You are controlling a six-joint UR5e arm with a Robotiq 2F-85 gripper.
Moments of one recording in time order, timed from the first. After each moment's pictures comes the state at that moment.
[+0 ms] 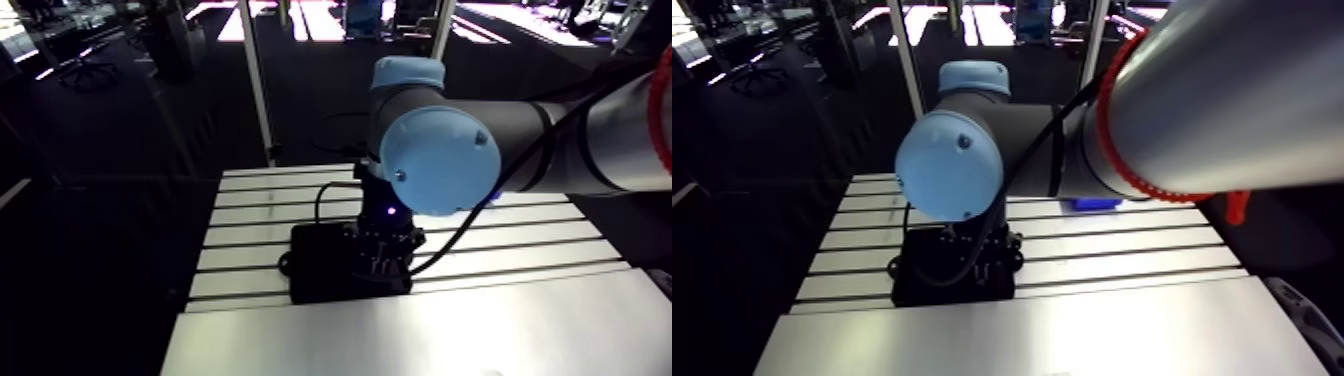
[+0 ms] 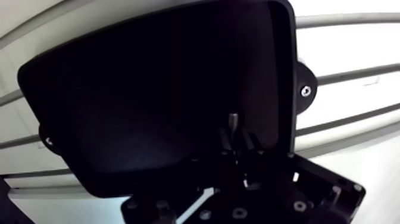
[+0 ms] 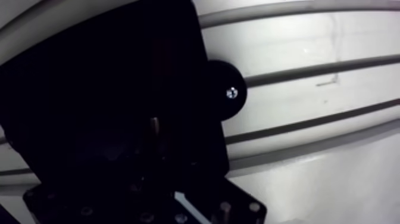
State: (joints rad) arm -0.12 -1.27 2.09 -2.18 -1.56 -1.48
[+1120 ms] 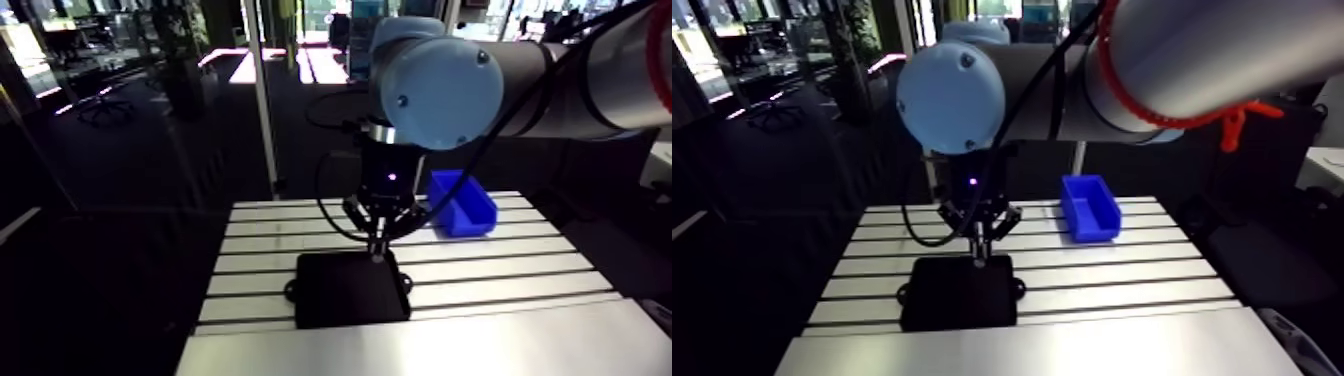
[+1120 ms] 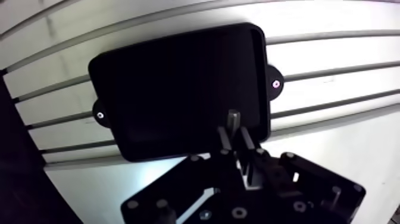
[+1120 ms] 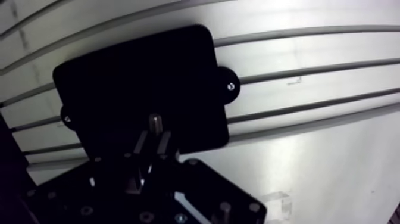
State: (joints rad) arm -0.10 -1.41 1.97 -2.01 -1.55 -1.49
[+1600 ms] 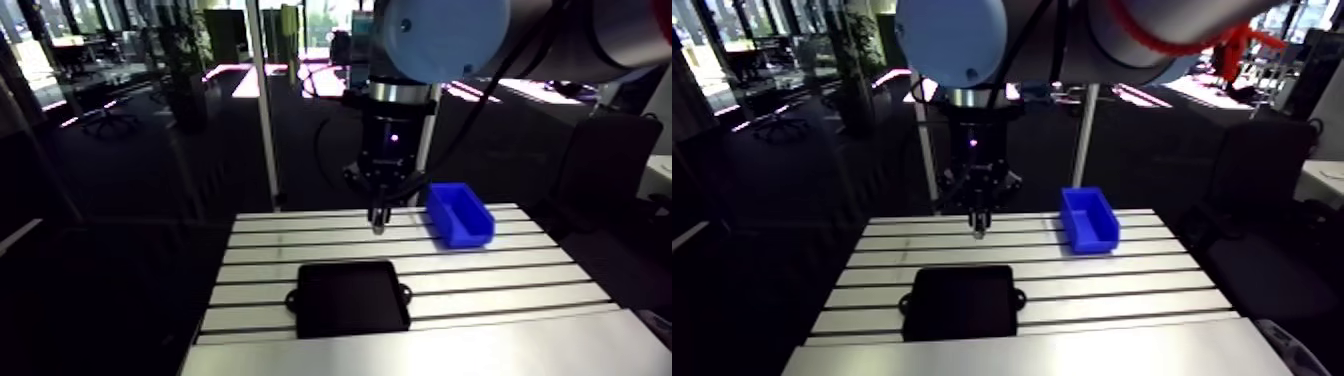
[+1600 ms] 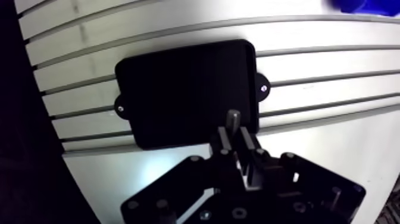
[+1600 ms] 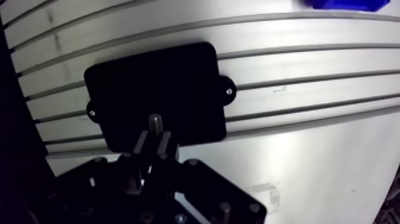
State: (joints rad) arm -0.10 -1.46 1.84 -1.88 -1.55 -1.53
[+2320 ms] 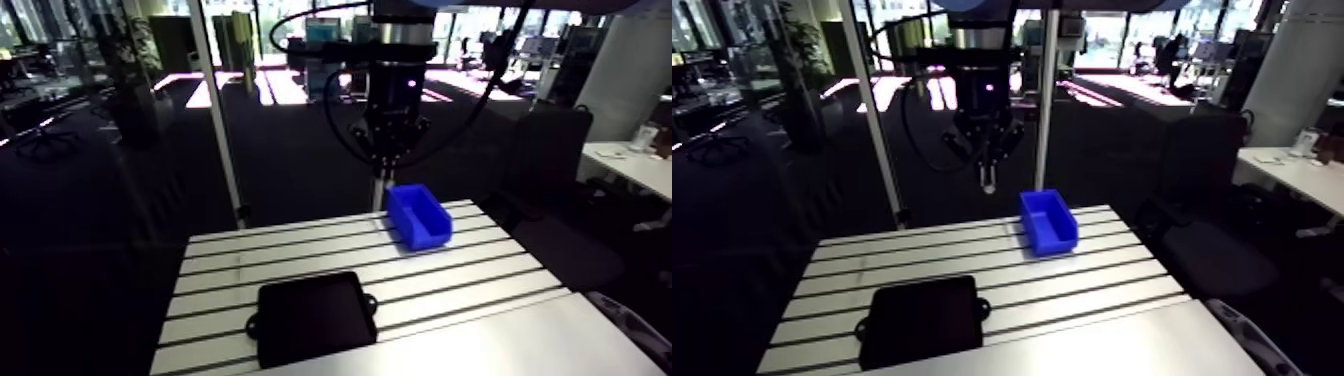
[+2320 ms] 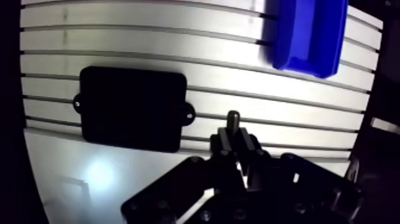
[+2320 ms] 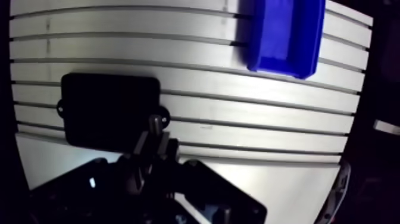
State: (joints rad) arm -0.25 -1.47 1.69 -1.82 -1.57 -1.96
